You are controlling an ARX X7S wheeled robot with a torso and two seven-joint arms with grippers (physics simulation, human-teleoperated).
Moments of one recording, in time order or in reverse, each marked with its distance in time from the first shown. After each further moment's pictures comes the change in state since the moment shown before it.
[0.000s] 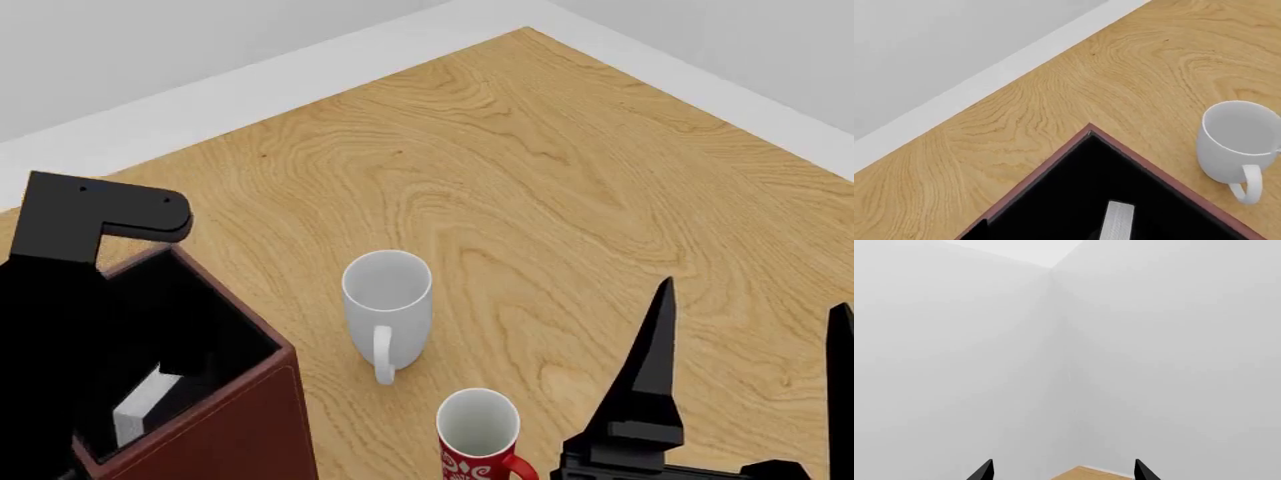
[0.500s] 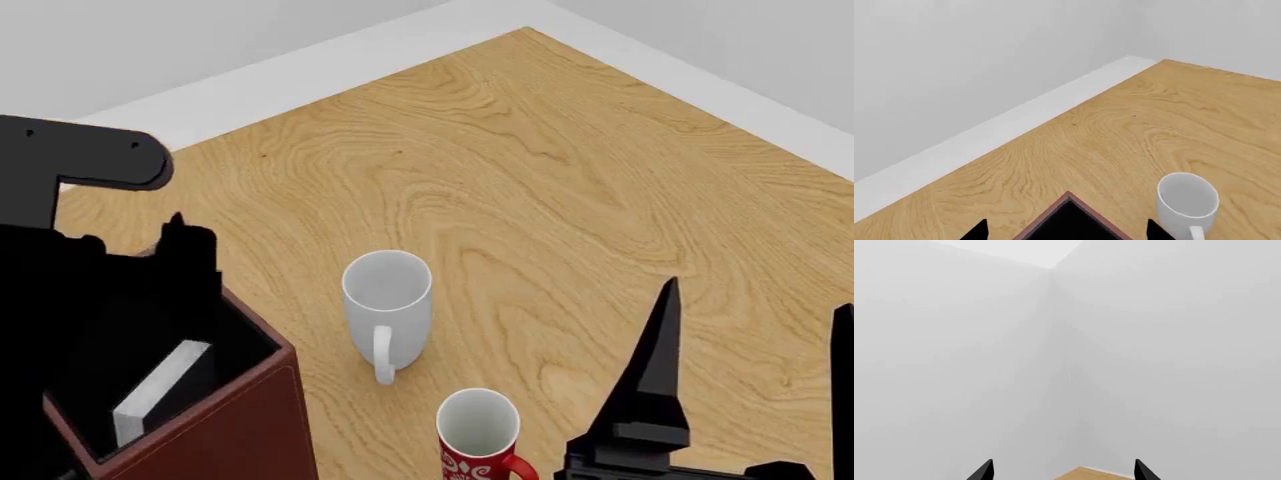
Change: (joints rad) left arm -0.048 -0.066 -0.077 0.276 0.041 0.064 -0.080; right arm -0.005 0.006 0.005 -0.002 0.012 -0.010 0.003
